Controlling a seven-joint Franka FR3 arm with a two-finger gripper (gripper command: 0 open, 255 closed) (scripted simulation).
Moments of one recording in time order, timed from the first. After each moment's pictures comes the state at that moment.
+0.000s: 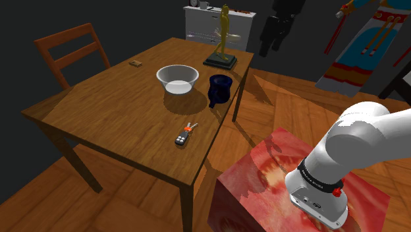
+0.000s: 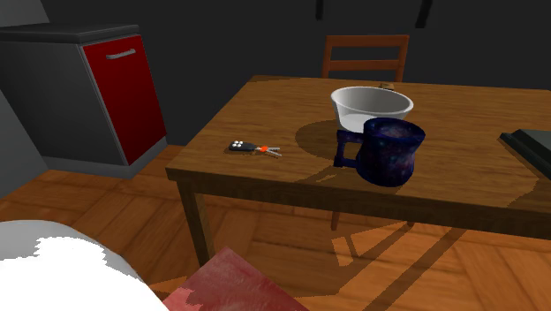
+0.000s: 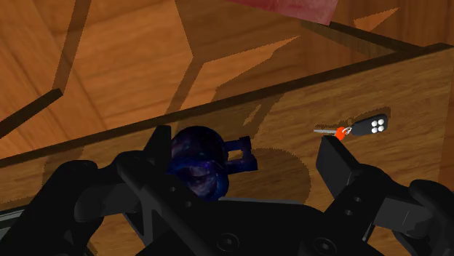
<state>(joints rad) 0.02 -0.81 0.05 -2.33 0.07 1.58 -0.09</state>
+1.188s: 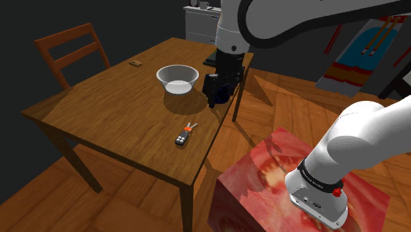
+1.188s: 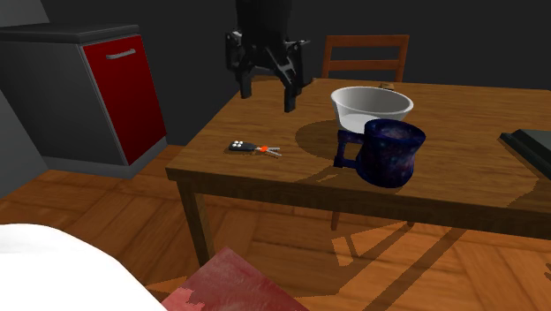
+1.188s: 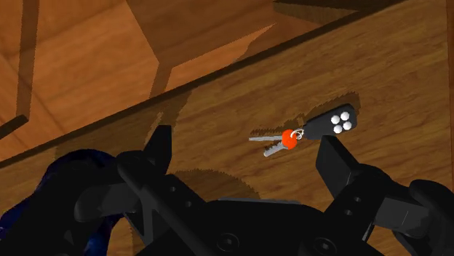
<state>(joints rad) 0.07 -0.60 0.40 -2.48 0.24 1.95 0.30</state>
